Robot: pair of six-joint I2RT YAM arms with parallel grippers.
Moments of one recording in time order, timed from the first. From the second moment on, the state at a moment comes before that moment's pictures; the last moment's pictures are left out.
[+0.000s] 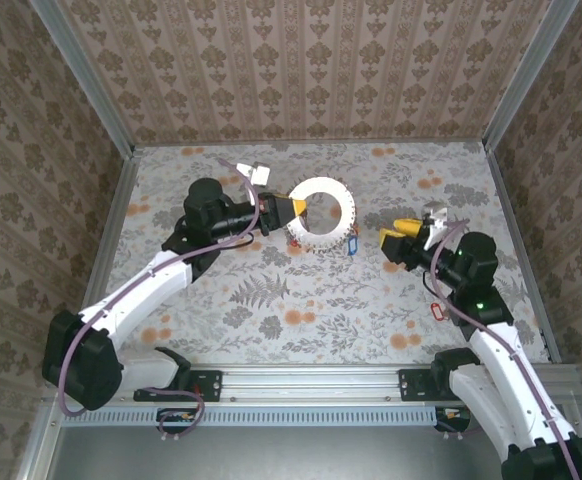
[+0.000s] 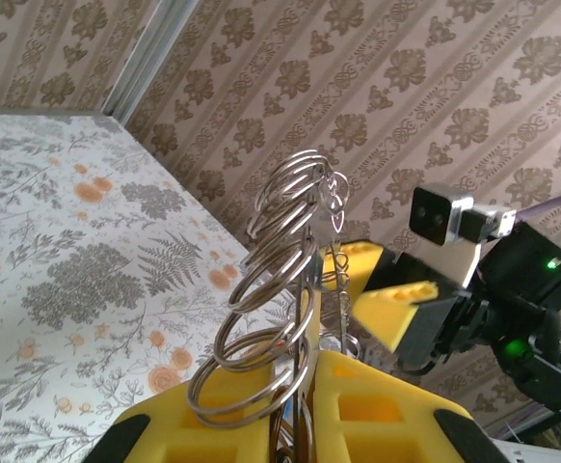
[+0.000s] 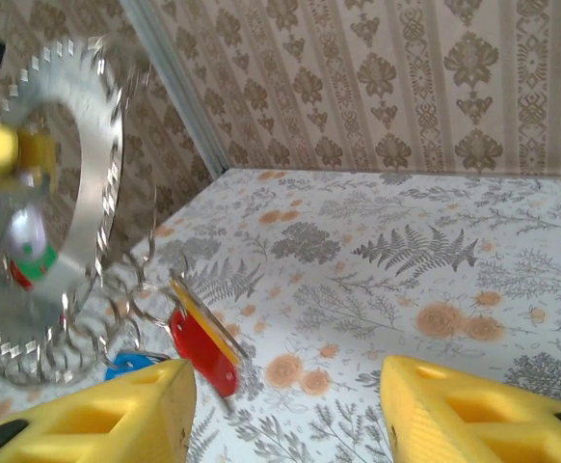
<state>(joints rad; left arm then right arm) -0.58 1.25 0.92 0.28 0.75 -0.63 0.11 0.66 0.51 0.02 -0.54 0.22</state>
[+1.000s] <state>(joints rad) -0.55 1.28 1.00 0.24 0.79 -0.59 0.55 0.68 0.38 0.28 -0.30 -0.42</state>
